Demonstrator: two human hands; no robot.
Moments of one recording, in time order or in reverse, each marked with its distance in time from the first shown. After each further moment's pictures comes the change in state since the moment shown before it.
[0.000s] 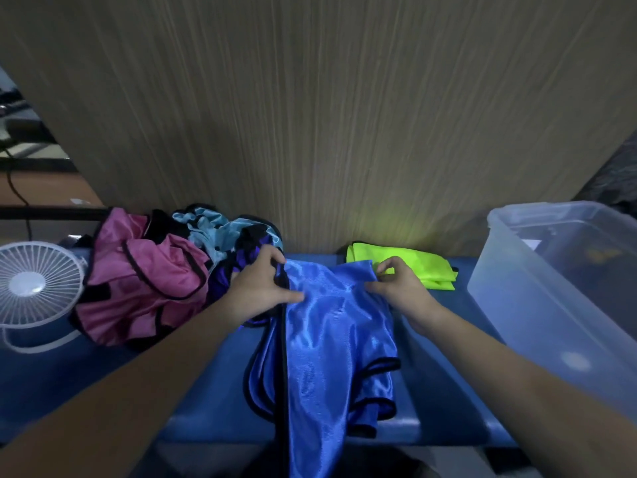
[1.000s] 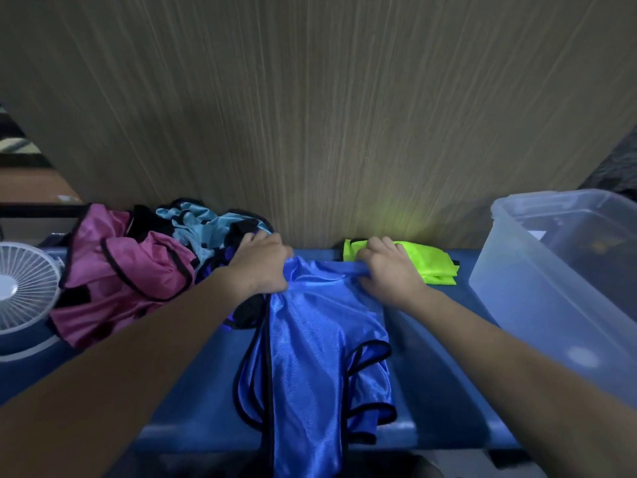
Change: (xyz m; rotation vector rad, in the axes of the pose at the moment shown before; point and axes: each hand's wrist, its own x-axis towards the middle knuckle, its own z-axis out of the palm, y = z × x) left_hand 0.045 0.024 -0.001 0.845 -0.075 0.317; right_hand 0.044 0.005 0.002 -1.258 0.093 -0.620
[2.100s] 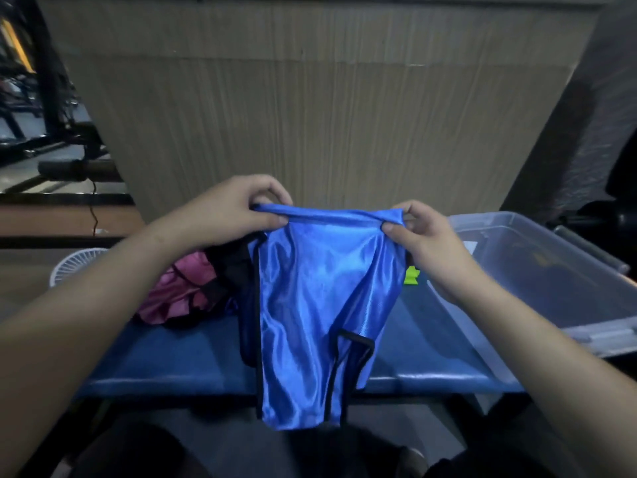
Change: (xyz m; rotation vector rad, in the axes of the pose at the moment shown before) left_hand -0.182 0.024 -0.200 -0.817 0.230 0.201; right_hand -0.134 -0.054 -0.226 1.364 0.251 0.115
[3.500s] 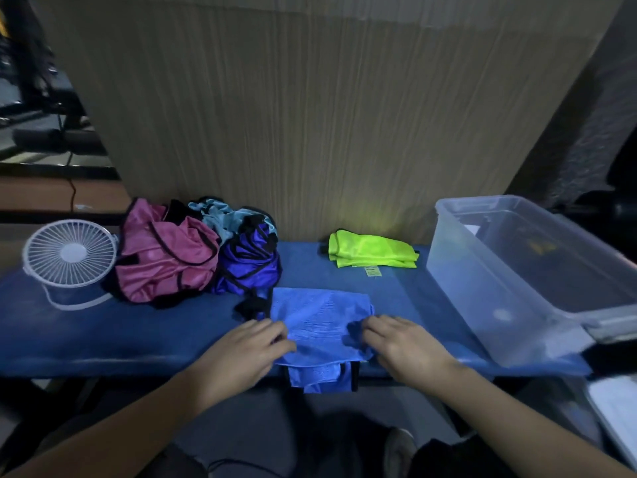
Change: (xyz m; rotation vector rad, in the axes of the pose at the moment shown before) left_hand -0.104 -0.155 0.180 0.719 -0.095 0.431; right_hand -0.090 0.166 -0.001 -1.355 -0.558 -0.400
